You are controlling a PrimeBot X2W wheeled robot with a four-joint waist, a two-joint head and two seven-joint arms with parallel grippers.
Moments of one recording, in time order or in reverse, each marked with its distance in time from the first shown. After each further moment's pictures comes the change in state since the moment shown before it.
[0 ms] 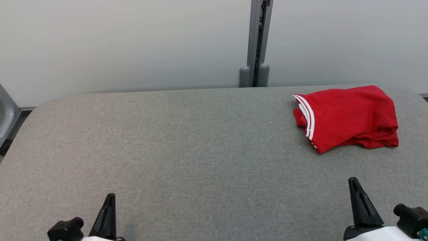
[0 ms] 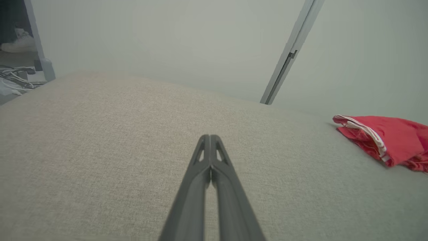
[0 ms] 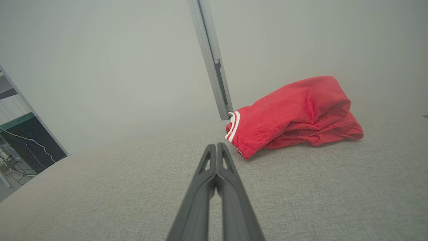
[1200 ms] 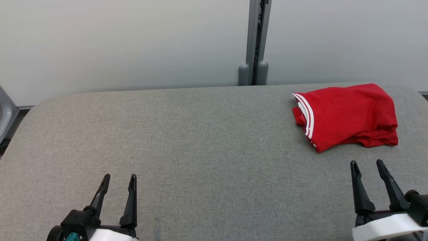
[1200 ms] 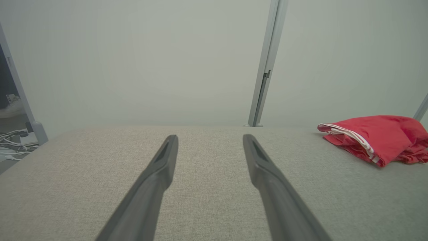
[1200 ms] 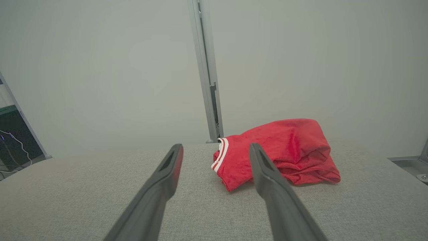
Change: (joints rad) left arm -0.031 0.011 -0.055 -0.075 0.145 0.007 -0.089; right arm -0.043 -0.026 -0.055 -0.042 -0.122 0.000 -0.004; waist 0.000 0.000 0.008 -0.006
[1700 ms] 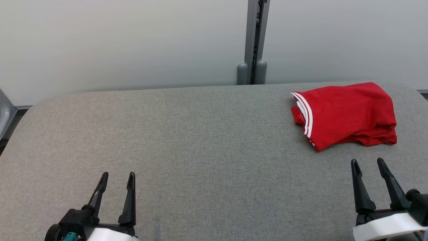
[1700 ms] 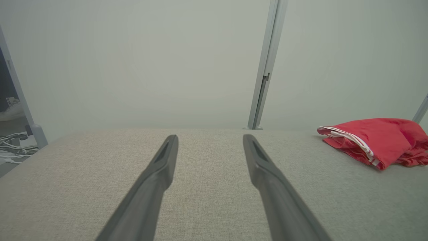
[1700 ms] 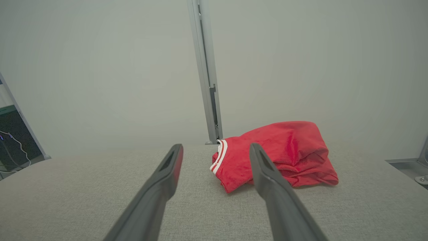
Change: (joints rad) left arm 0.000 0.000 0.008 -0.012 0.000 0.000 0.000; right arm 0.000 -0.005 0.001 -0.012 -0.002 0.000 0.000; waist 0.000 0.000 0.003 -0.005
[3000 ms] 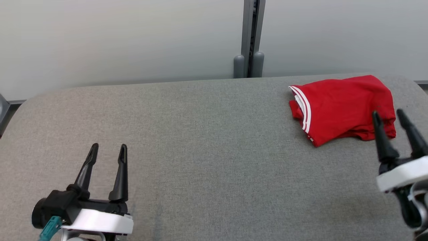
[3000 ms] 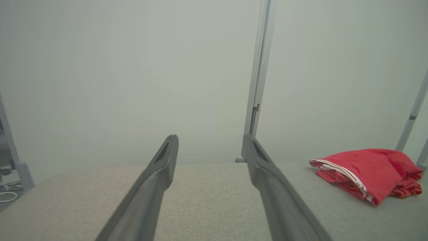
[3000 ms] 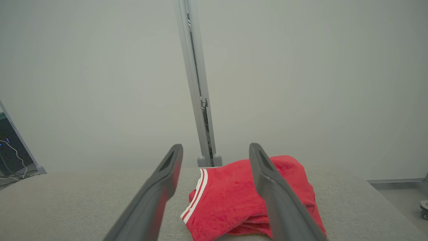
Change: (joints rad) left arm -0.072 0.032 -0.002 -0.102 -0.035 -0.008 0.000; right arm -0.326 -0.276 0.203 0.229 0.318 0.000 0.000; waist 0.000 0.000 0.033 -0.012
